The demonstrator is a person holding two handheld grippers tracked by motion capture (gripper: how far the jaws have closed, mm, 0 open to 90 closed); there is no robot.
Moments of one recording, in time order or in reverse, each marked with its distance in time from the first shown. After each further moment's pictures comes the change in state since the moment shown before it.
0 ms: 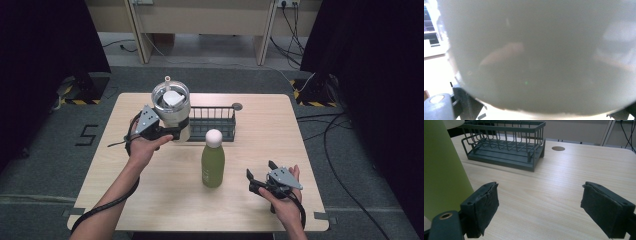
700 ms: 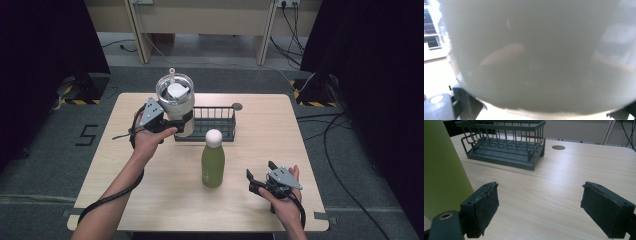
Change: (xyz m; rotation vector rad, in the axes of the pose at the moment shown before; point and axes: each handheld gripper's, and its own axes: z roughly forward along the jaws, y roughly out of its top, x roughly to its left) left arm 0.003 0.011 0.020 -0.011 -0.007 0.001; right arm 0.000 -0.001 0.001 0.006 0.001 0.003
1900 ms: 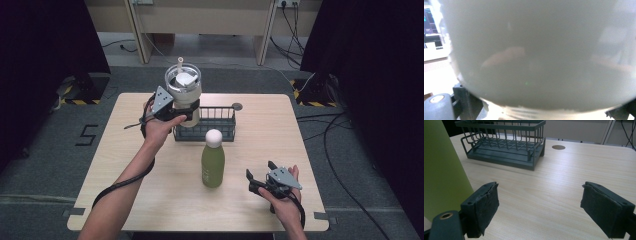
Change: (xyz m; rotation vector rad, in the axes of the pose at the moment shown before) left arm 0.009 0.003 0.041 -0.002 0.055 -0.013; right arm 0.000 -0.001 0.001 -0.003 0.002 0.002
